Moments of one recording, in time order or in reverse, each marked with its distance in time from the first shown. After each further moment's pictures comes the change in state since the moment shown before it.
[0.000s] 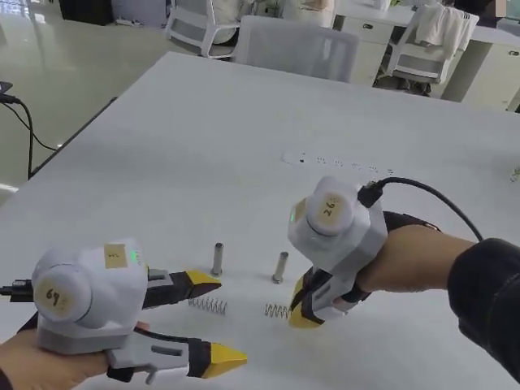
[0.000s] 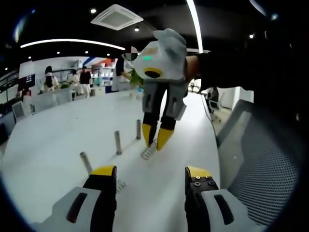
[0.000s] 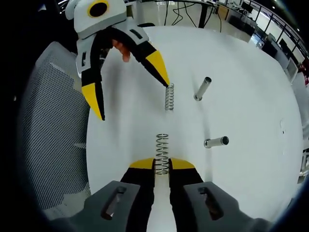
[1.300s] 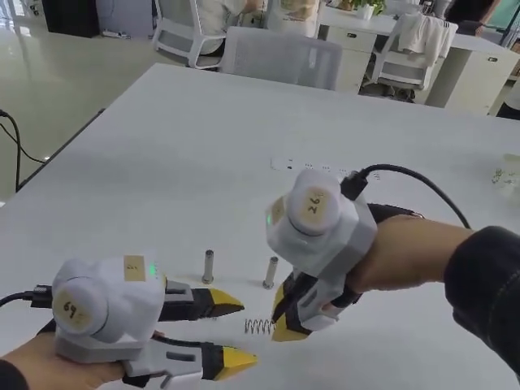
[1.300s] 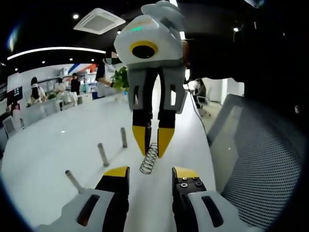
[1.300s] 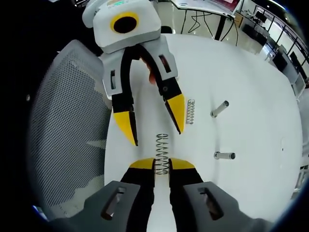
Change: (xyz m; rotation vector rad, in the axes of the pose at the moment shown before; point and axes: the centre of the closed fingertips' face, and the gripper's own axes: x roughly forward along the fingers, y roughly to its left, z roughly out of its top) left arm 0.015 -0.023 0.012 0.103 -0.010 -0.099; right arm -0.018 0.033 0.022 -0.102 -0.004 0.057
